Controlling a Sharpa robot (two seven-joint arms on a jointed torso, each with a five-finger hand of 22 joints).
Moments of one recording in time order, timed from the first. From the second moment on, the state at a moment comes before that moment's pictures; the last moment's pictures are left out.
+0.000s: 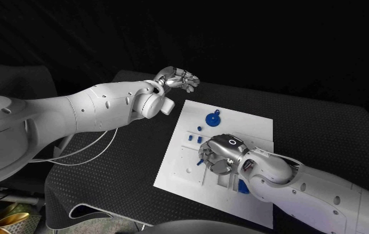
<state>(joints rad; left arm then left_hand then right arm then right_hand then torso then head) 1.26 -0.73 -0.12 1.19 -0.22 -0.28 0.28 1.12 -0.15 0.57 -0.17 0.06 0.90 0.16 0.31 0.47 1.18 0.11 0.12 0.23 1.00 0.06 0.60 0.51 0.04 0.73 -0.04 0.64 1.24 1.02 -0.51 -0.17 1.41 -1.70 -0.40 0.03 1.14 -0.23 0.81 -0.23 0.16 1.01 0.12 0.37 0.43 1.30 0.08 0.16 0.16 1.16 0.03 0.42 0.76 0.25 0.86 0.18 0.37 1.31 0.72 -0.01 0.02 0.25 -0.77</state>
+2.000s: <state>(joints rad) 1.26 -0.73 -0.12 1.19 -0.22 -0.28 0.28 1.13 -0.15 0.57 -0.16 0.06 0.90 0.16 0.31 0.47 1.18 0.11 0.12 0.23 1.00 0.06 0.59 0.52 0.04 0.73 -0.04 0.63 1.24 1.06 -0.44 -0.16 1.37 -1.78 -0.20 -0.05 1.16 -0.21 0.78 -0.25 0.06 0.98 0.13 0.34 0.44 1.28 0.05 0.20 0.46 1.18 0.01 0.44 0.94 0.25 0.88 0.17 0.39 1.31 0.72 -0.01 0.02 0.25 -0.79</state>
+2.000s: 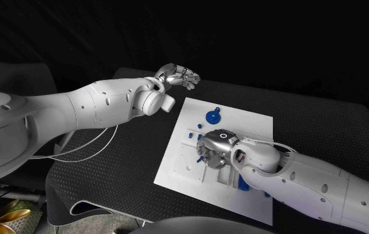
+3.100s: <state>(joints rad) 1.26 -0.73 -0.12 1.19 -0.22 -0.27 0.27 1.13 -0.16 0.57 -0.16 0.06 0.90 0.16 0.31 0.47 1.18 0.11 0.12 0.23 1.00 0.06 0.59 0.52 0.04 0.73 -0.04 0.63 1.24 1.06 -0.44 -0.16 1.37 -1.81 -0.19 -0.05 1.13 -0.17 0.81 -0.25 0.05 1.05 0.10 0.38 0.49 1.31 0.02 0.24 0.57 1.22 -0.02 0.47 1.03 0.25 0.92 0.14 0.46 1.31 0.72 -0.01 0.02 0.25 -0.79</state>
